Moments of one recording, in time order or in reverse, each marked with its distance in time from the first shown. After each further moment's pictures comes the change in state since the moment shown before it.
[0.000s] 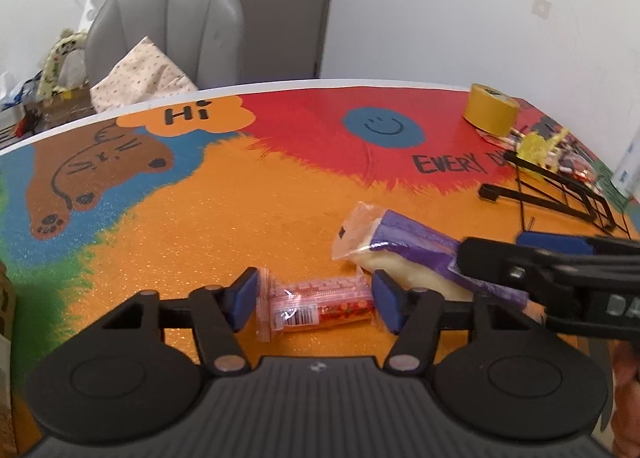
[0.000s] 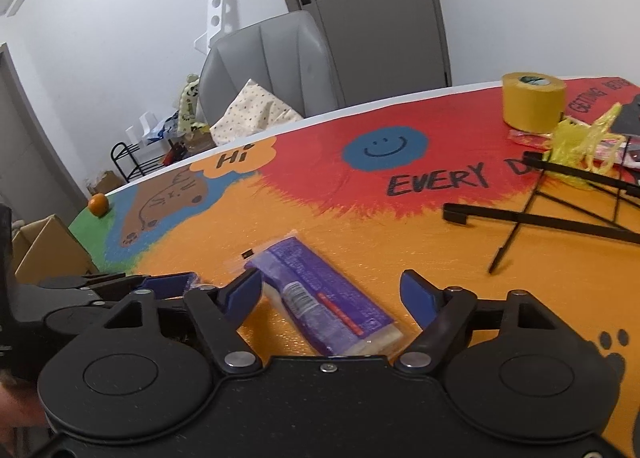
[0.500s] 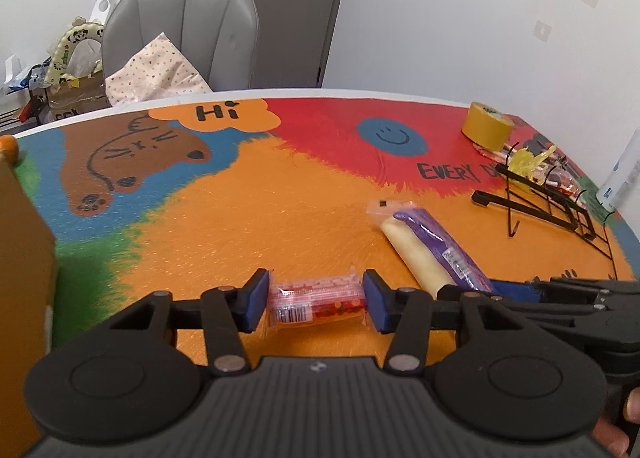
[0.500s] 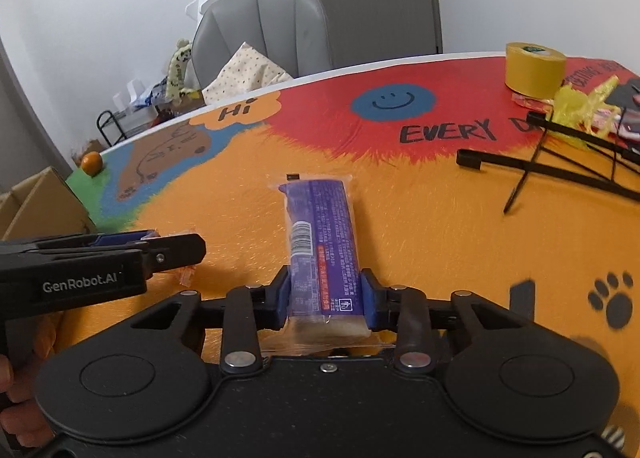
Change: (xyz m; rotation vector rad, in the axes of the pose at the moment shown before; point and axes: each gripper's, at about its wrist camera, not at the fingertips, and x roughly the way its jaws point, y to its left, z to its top) left arm -0.042 0.027 -0.008 -0.062 -0.014 -0.022; right arm -0.013 0.028 -0.023 0.013 0.065 -0.048
